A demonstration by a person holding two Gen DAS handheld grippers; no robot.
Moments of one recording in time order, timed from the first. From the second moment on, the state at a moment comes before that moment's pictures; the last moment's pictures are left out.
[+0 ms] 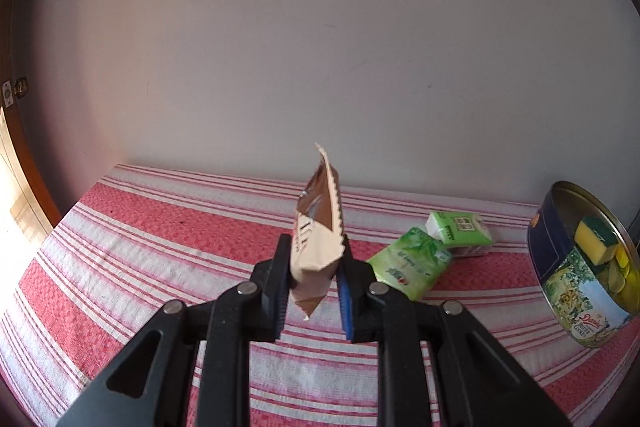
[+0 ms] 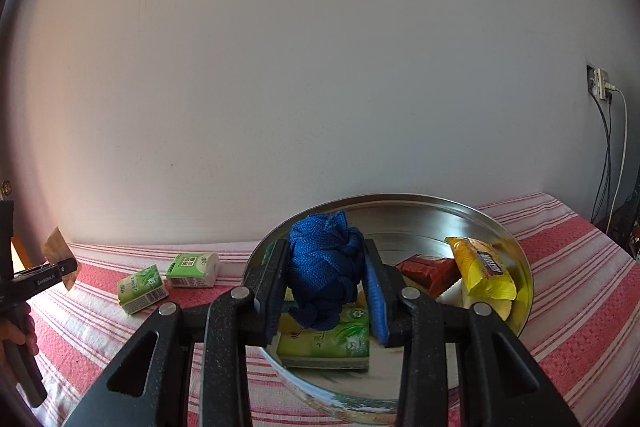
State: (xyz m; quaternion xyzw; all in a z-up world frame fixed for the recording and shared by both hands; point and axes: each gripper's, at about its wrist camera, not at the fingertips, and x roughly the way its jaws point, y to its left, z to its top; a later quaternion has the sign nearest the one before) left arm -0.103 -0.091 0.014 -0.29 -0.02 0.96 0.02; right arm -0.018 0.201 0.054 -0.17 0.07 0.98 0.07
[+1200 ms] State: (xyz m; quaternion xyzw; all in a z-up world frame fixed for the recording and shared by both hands) left arm -0.070 0.212 0.014 -0.30 0.04 0.91 0.27; right arm -0.057 0.317 0.021 -0.26 0.08 0.96 0.05
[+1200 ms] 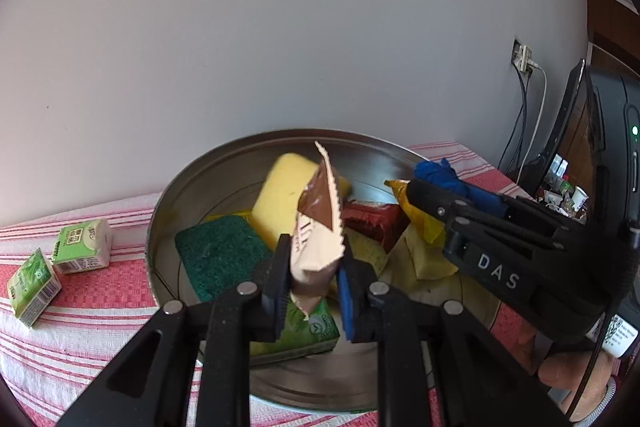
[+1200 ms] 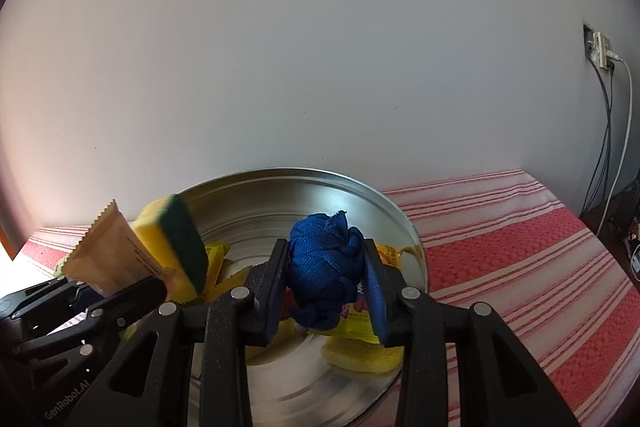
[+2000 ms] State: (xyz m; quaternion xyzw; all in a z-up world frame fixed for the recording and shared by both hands) left arm -0.058 0.131 0.029 -0.24 -0.05 0.96 0.16; right arm -0.030 0.307 0.036 -0.19 0.08 0.97 0.07
